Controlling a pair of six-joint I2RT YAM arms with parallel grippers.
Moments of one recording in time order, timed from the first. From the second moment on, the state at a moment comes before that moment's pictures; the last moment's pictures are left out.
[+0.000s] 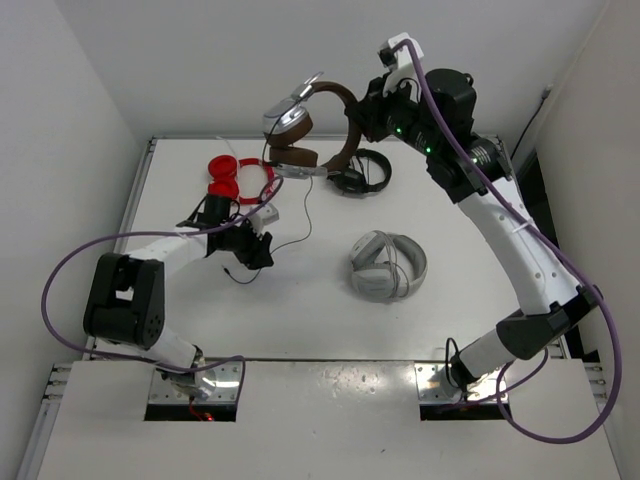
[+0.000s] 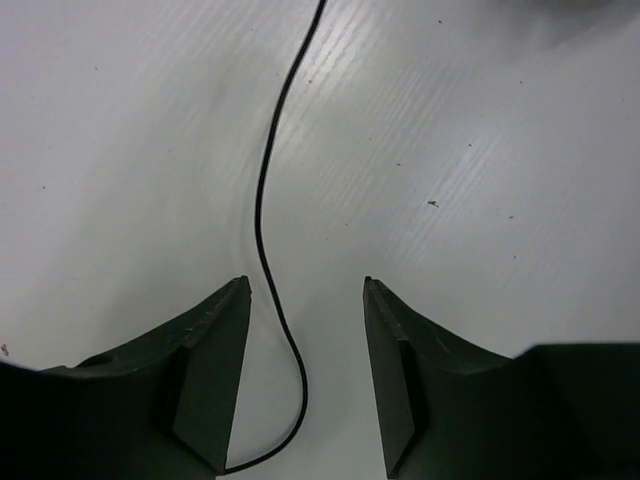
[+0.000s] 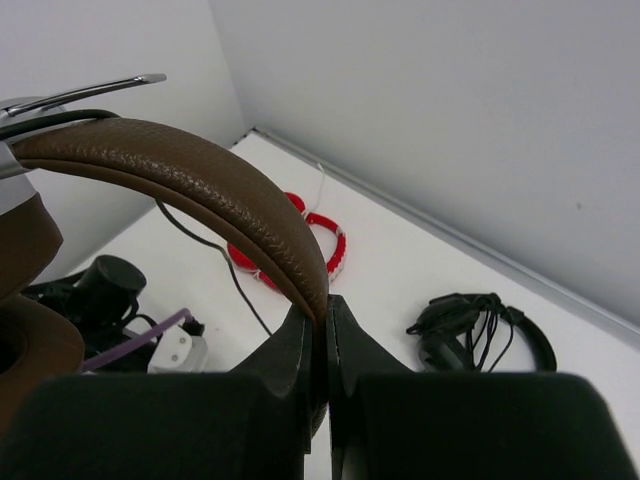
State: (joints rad) left arm -0.16 1.53 0.83 -0.30 0.67 0.51; right arm 0.51 1.53 1.83 -0.40 -0.16 0.04
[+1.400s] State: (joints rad) left arm -0.43 1.07 0.80 -0.32 0.52 0.31; right arm 0.37 1.76 1.88 -0.49 0.33 0.28
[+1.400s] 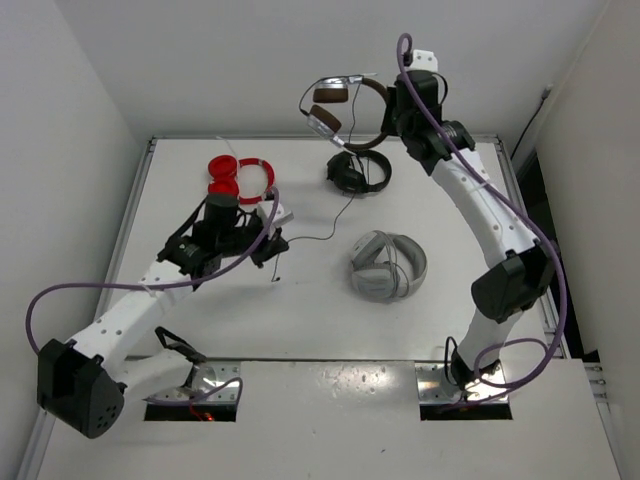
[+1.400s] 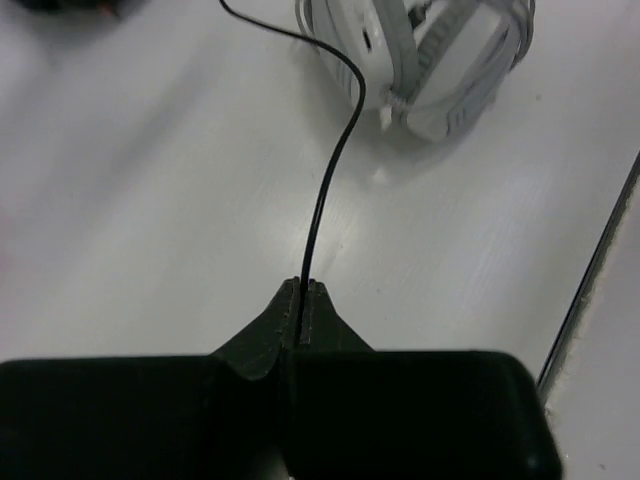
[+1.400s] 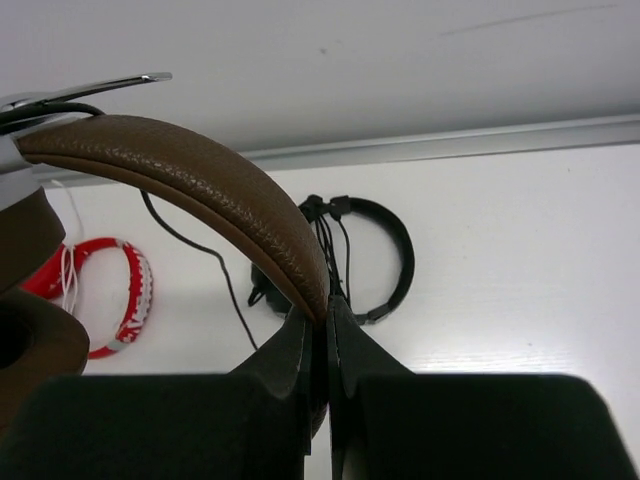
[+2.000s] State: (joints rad) left arm -0.52 1.25 1.27 -0.30 0.34 0.24; right arm 0.58 1.79 1.77 -0.48 0.44 0.27
